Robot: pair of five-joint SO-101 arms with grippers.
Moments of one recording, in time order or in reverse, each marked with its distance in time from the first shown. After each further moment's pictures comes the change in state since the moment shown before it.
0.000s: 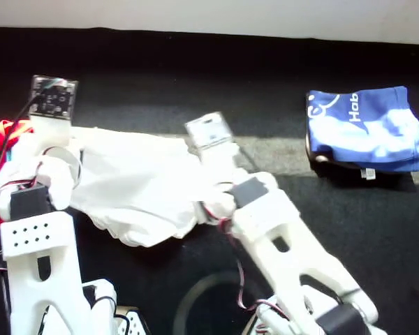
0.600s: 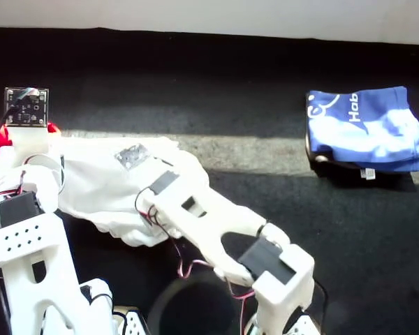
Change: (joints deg) left arm -6.3 0.0 3.7 -3.3 0.0; right arm -8.7 41.7 -23.9 -2.1 -0.3
